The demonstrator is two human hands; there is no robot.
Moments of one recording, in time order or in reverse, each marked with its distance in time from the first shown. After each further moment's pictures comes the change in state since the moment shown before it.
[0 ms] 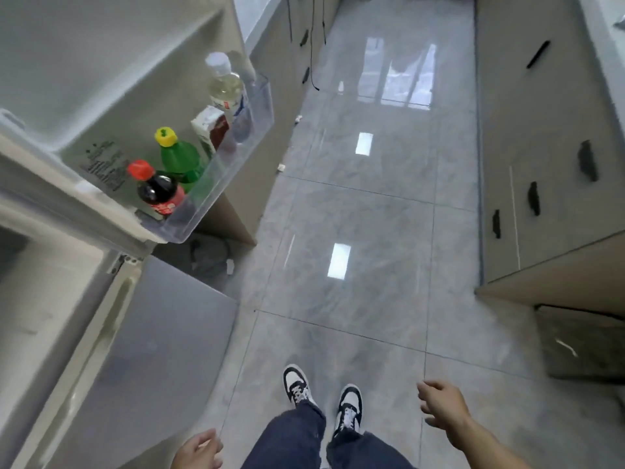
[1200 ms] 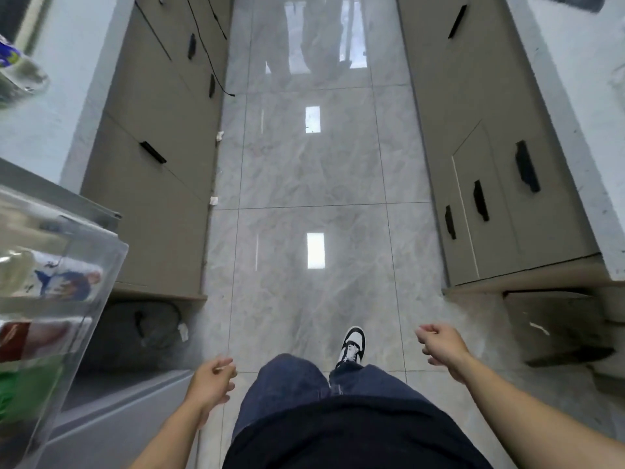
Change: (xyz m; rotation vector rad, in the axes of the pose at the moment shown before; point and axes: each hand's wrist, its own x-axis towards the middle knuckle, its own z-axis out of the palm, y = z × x) left_hand 0.065 0.393 0.190 0.370 0.116 0.261; right_hand 0.174 -0.232 -0.163 0.067 0.062 -0.001
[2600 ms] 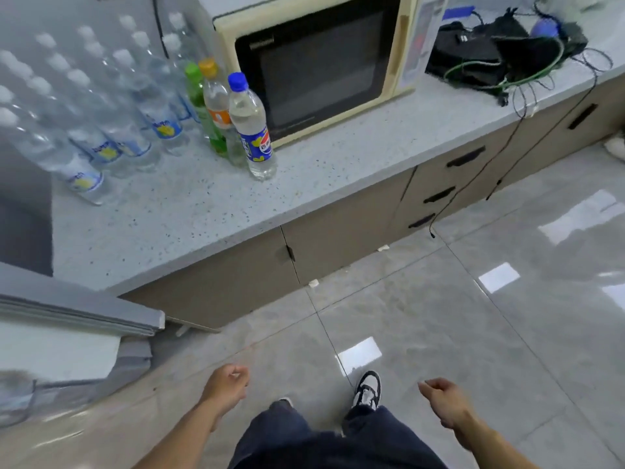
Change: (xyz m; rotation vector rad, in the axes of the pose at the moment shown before) left_hand 0.175 0.413 -0.067 -0.772 0.409 -0.400; right_hand 0.263 -0.742 0.149 -0.970 -0.387 -0.526
